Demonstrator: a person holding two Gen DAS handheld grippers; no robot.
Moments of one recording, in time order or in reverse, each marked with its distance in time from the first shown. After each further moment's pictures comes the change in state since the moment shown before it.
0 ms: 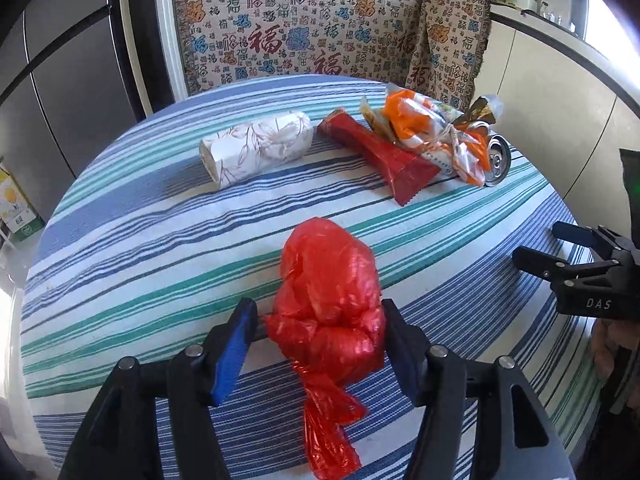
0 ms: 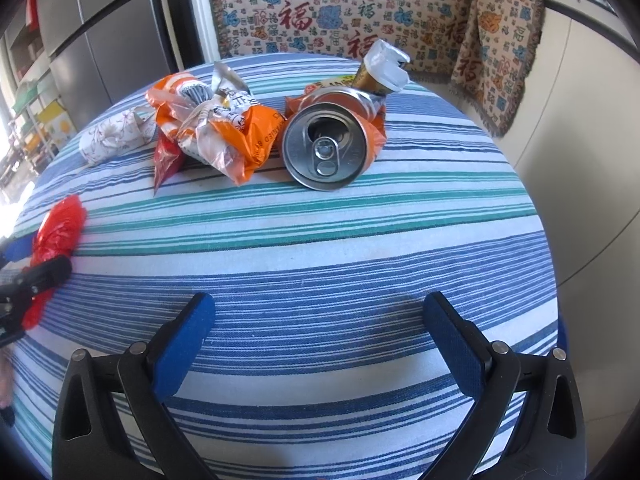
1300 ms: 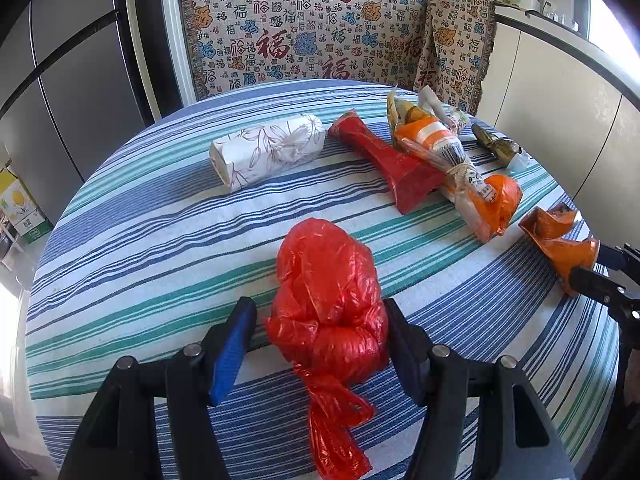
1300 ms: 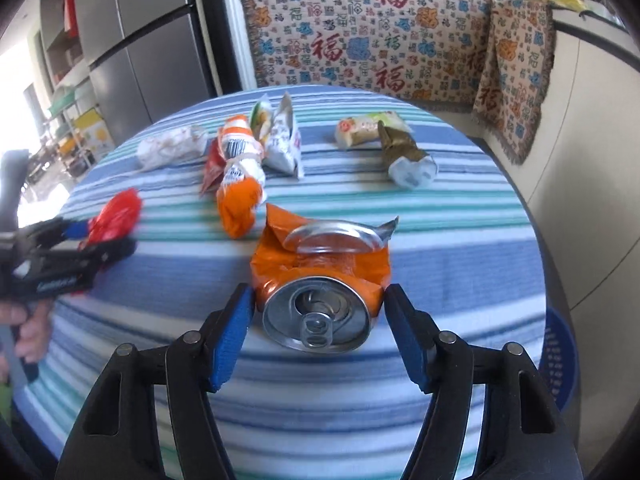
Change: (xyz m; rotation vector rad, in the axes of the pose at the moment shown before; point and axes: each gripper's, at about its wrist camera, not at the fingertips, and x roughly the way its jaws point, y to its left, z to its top) left arm 0.002 -0.003 -0.001 0.004 -0.010 0.037; right arm -0.046 0.013 -0.030 -0.051 -0.113 0.124
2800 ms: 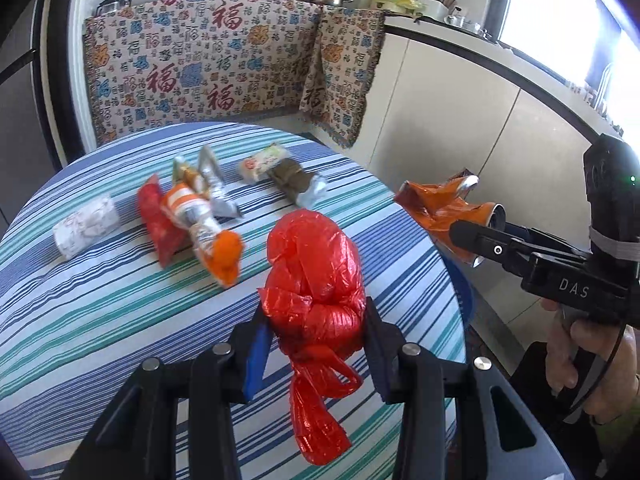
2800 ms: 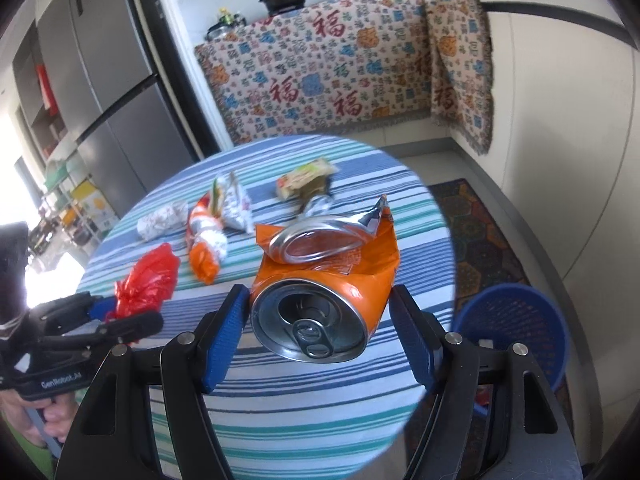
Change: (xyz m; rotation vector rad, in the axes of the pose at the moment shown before) left arm -0.062 -0.151 0.030 0.114 -0.052 -0.326; right arm -0.075 -0.075 0.012 0.200 -0.115 0.003
